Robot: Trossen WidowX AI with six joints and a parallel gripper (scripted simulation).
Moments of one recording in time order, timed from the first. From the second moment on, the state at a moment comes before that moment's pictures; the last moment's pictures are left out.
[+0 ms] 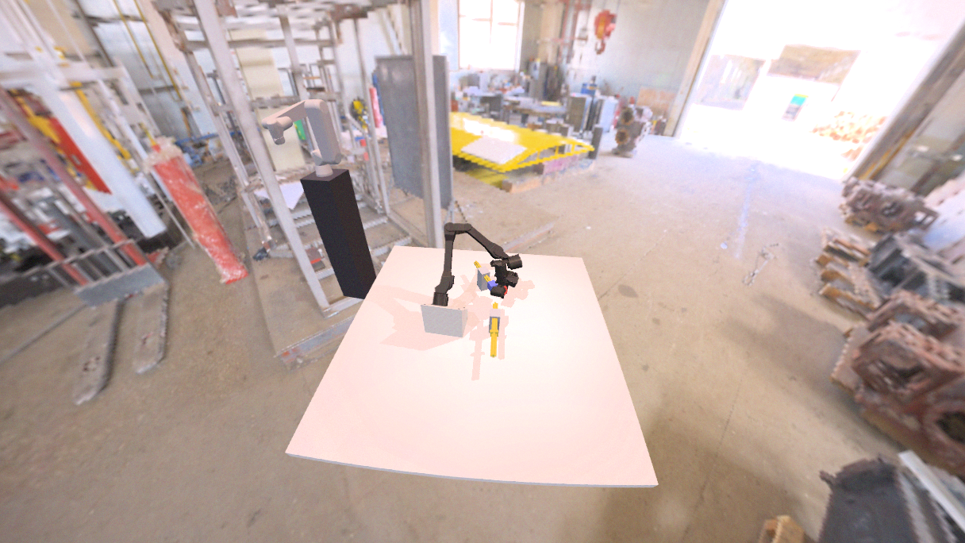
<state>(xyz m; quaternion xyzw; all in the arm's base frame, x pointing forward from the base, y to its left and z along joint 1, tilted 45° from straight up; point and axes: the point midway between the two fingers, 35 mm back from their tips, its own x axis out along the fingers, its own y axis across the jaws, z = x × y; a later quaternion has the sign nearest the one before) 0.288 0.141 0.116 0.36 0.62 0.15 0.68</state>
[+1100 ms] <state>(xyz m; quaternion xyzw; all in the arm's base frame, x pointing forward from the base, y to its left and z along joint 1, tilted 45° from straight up) 0.285 0.136 0.105 0.42 0.67 0.08 0.60</state>
